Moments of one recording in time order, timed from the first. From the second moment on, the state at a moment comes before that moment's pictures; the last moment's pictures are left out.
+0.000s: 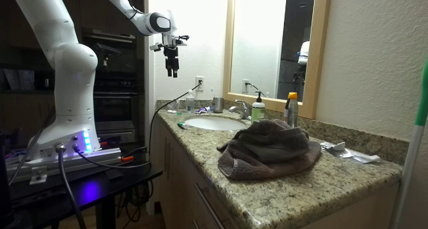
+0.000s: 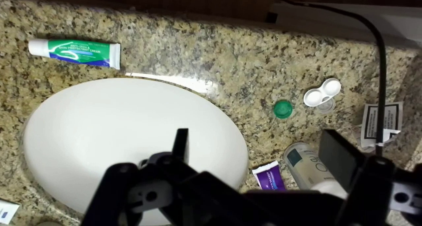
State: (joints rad) arm -0.05 -0.38 0.05 -2.42 0.05 2.16 0.29
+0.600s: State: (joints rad) arm -0.15 -0.11 -0.12 -2.24 -0.11 2.21 0.18
